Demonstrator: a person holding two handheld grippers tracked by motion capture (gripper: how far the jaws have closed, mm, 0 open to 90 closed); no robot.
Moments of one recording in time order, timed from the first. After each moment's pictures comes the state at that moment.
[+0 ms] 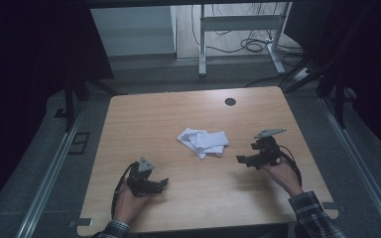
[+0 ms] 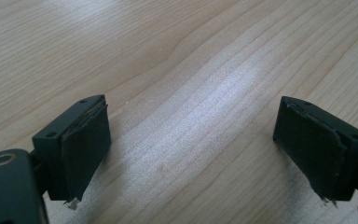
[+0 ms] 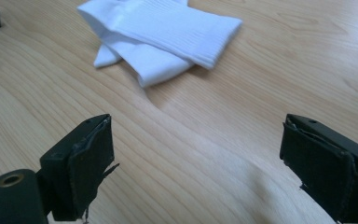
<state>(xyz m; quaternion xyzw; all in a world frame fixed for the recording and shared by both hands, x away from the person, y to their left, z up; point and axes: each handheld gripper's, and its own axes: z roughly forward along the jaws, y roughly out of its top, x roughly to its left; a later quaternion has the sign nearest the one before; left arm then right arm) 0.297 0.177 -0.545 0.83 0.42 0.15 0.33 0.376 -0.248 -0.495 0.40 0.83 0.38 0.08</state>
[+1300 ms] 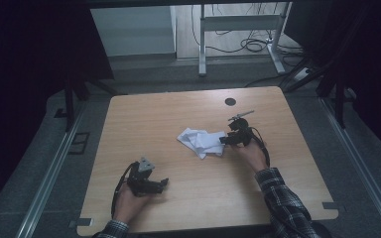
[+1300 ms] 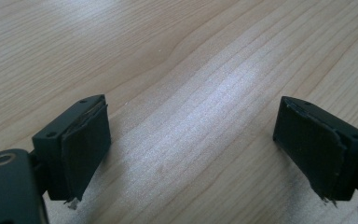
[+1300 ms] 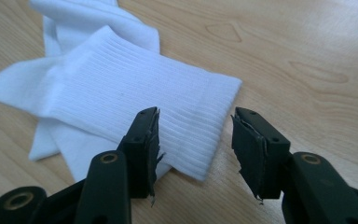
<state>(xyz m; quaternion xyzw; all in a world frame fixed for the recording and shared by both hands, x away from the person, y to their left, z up) 0.298 0.177 -0.545 0.83 0.42 0.15 0.33 0.452 -0.179 -0.508 0.45 0.83 0.32 0.09</state>
